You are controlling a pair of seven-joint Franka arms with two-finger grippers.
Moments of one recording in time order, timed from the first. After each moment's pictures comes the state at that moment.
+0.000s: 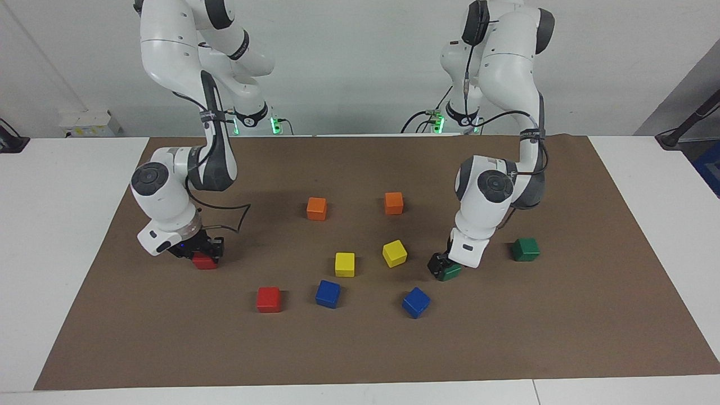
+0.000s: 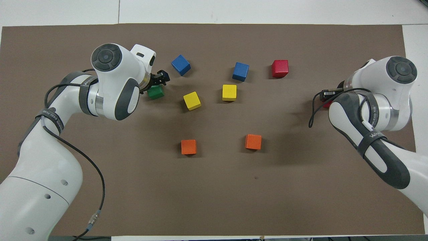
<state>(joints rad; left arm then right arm) -0.29 0.52 -0.06 -1.67 0.00 2.28 -0.62 -0.09 0.37 0.04 -1.93 -0.06 2.33 -0.01</state>
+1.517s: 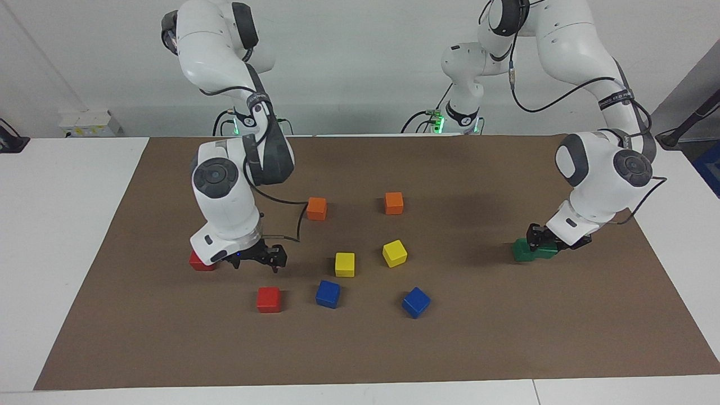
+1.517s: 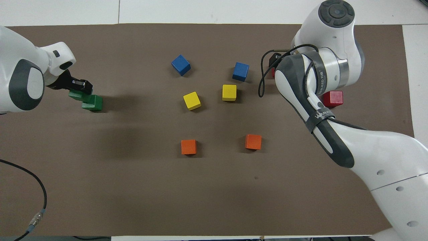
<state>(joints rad) 0.02 0.40 -0.03 -1.65 -0.01 2.00 0.25 0.17 0.64 0.06 -1.29 -0.11 1.93 0.37</state>
